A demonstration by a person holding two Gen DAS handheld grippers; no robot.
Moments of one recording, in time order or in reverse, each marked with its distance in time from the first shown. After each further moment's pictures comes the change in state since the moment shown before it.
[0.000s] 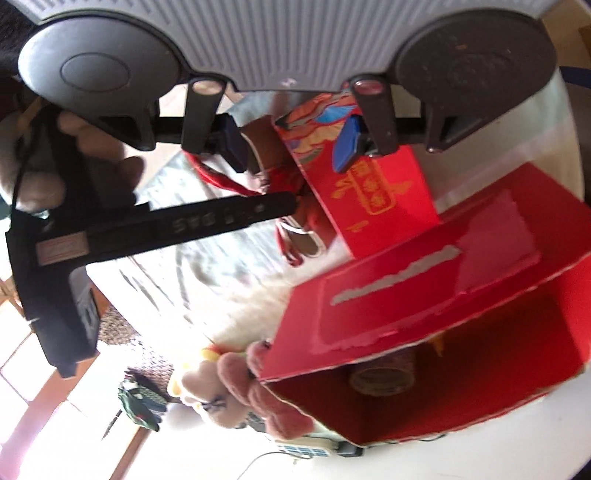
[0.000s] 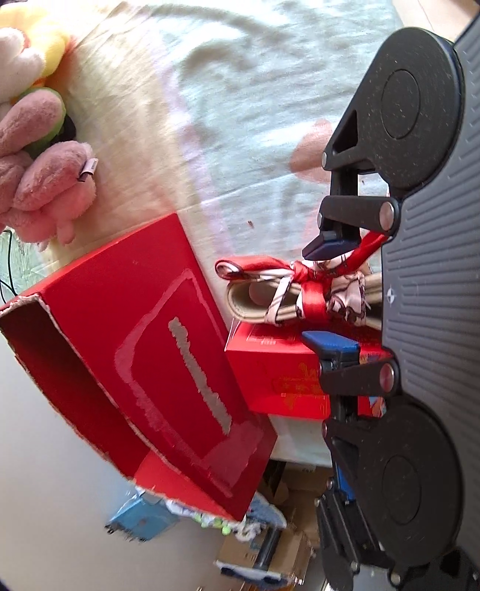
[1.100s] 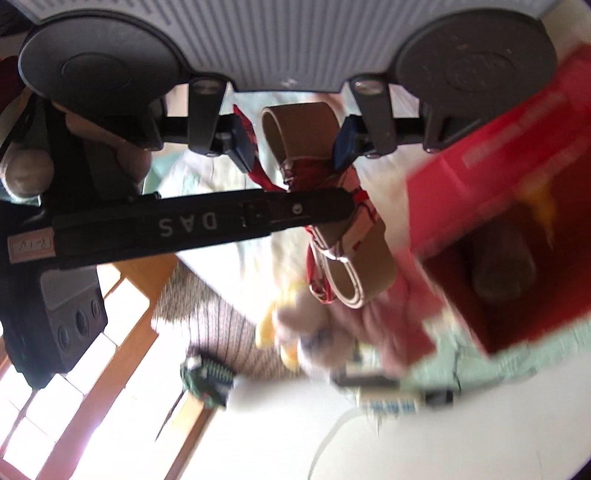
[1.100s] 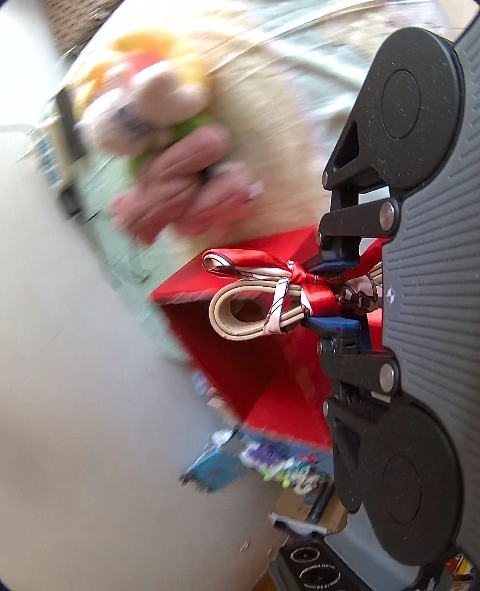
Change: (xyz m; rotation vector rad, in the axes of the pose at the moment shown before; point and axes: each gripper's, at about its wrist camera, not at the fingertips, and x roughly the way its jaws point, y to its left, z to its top) left arm 0.005 -0.067 0.094 0.090 -0.120 -0.153; right arm -0.122 -0.031 0.085 -0.039 -0.249 0.196
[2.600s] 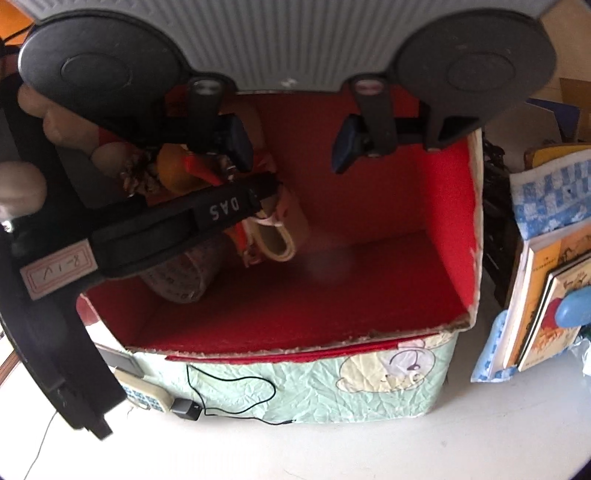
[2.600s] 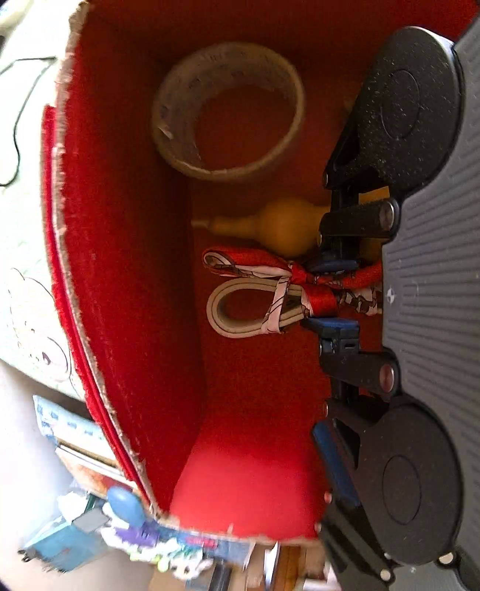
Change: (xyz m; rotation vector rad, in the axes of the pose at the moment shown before) left arm -0.027 0.224 -0.005 -0.342 0.087 0.444; right arm 0.286 0.094 0.027 -0.181 0.577 -0.297
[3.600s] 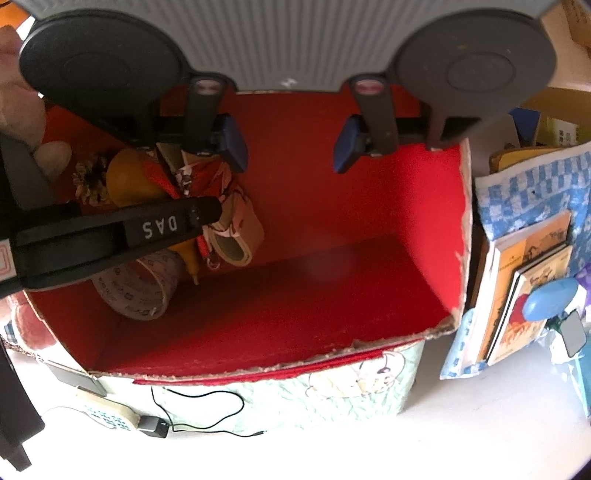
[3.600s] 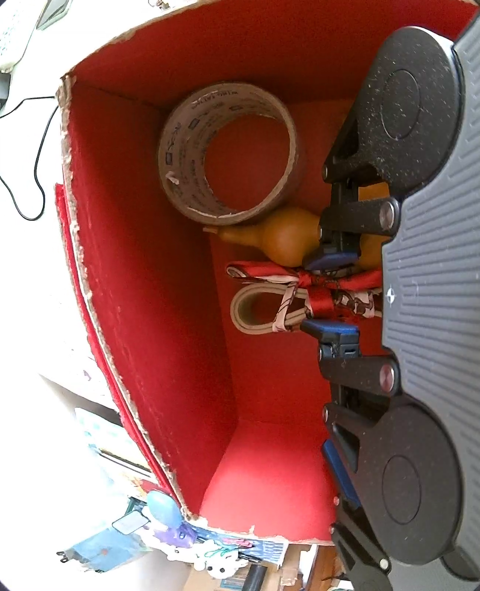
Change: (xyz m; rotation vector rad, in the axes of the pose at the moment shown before) left arm 0.012 -0.011 -0.003 0.020 0.021 0.173; right arm -0.005 -0.021 -0.017 0.062 -0.153 0.039
